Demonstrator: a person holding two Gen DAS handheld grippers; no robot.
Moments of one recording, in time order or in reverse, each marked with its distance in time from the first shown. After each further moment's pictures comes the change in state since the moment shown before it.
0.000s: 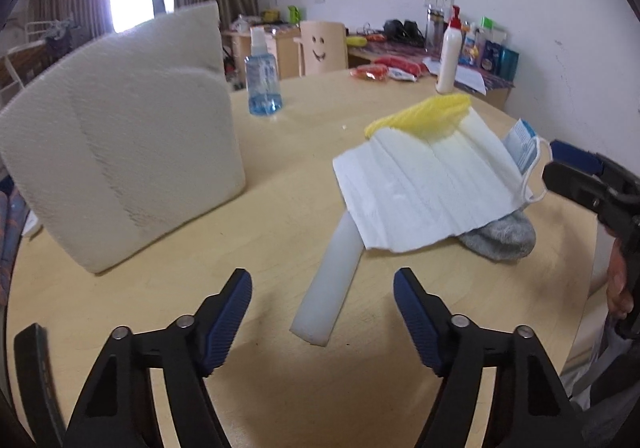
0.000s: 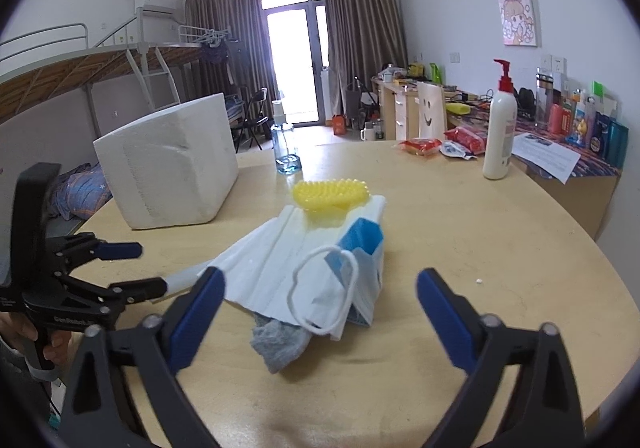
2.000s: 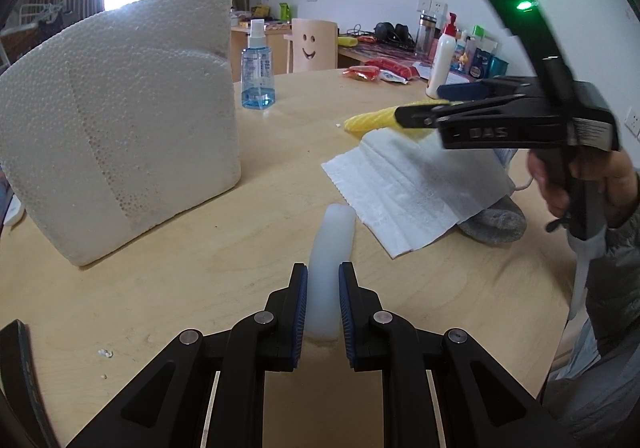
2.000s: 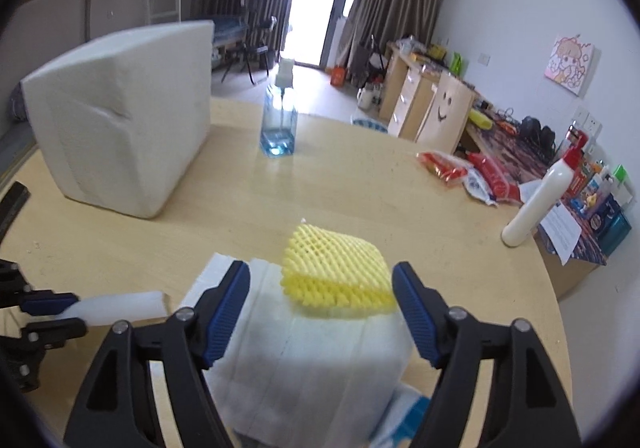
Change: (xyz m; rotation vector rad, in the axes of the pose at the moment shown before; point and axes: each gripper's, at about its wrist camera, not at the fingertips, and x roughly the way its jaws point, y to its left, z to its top) left arm 0.000 0.014 -0.004 -0.030 -0.014 -0.084; right arm 0.109 0.036 0.072 -0.282 0.221 -0.129
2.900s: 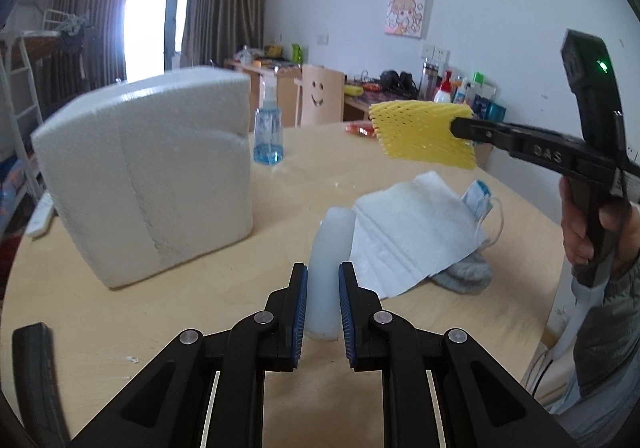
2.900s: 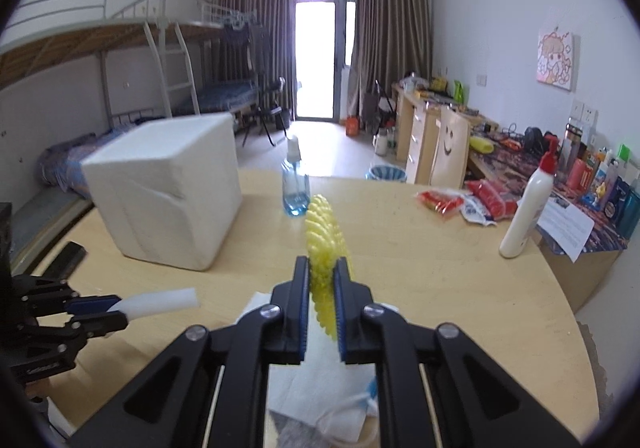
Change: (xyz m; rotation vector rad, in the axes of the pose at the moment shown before) left arm -0.056 -0.009 0.009 -0.044 -0.173 0.018; right arm -0.062 -0.023 -0.005 0.128 -0.180 0.118
